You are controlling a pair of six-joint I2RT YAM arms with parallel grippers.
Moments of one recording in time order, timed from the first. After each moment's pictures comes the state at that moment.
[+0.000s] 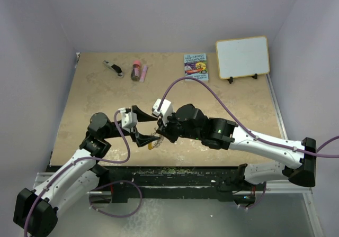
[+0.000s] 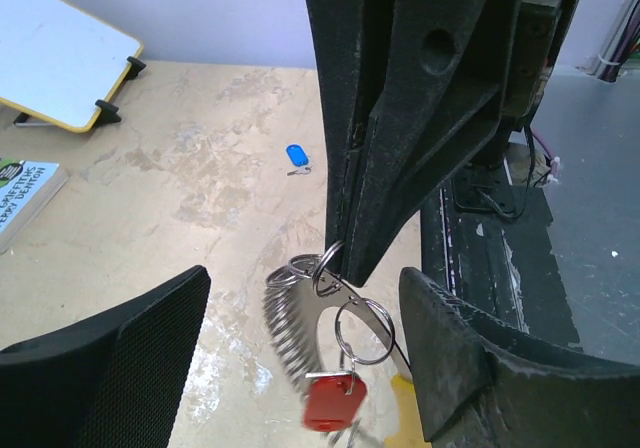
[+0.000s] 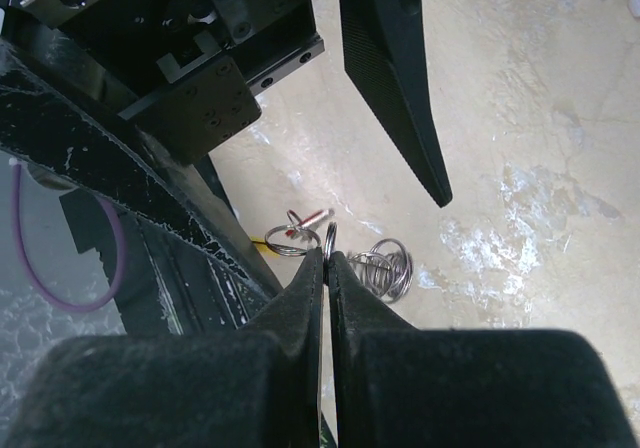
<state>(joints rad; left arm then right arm) -0.48 0.75 0.41 0.42 0.93 -0.04 1.19 1.24 1.16 -0.39 0.06 0.05</state>
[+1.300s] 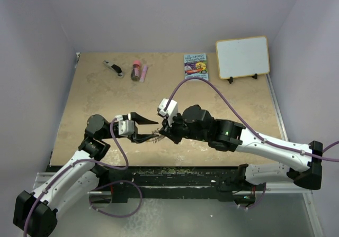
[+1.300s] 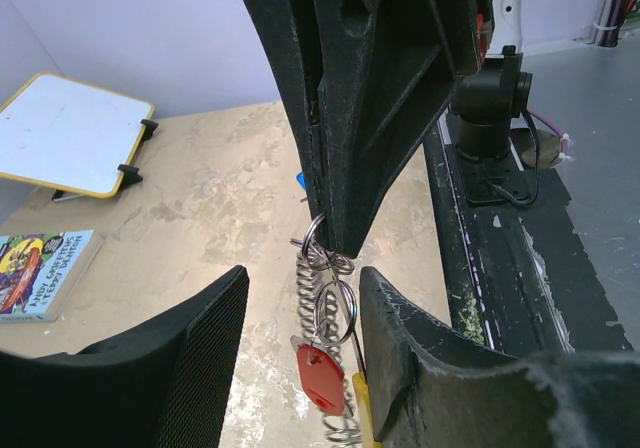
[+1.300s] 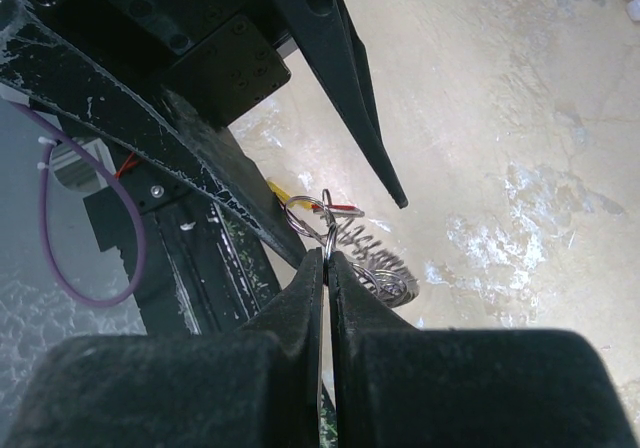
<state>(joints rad) -0.48 0.72 0.40 0.49 1.01 0.08 1.20 1.17 1.14 -0.40 0.05 0.08</state>
